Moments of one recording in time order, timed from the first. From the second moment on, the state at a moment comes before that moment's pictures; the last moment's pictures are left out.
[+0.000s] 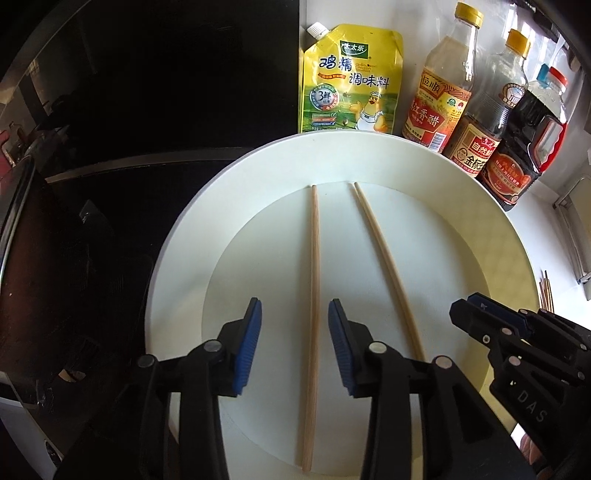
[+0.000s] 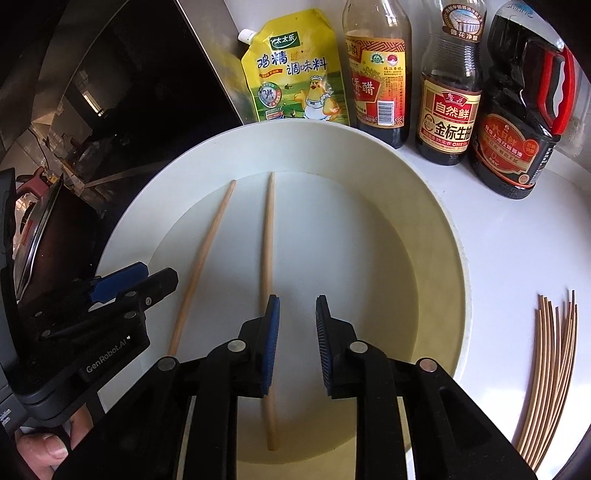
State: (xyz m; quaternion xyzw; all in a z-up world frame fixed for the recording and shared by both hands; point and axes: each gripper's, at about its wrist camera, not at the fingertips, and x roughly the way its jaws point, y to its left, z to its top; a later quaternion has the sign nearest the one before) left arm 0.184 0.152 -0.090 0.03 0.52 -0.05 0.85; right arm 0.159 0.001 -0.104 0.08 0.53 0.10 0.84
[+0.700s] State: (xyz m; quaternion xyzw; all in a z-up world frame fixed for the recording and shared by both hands) left arm 0.121 0.135 -0.039 0.03 0.48 -0.06 0.87; right arm 0.094 -0.026 -0.064 0.07 0.52 0.09 0.85
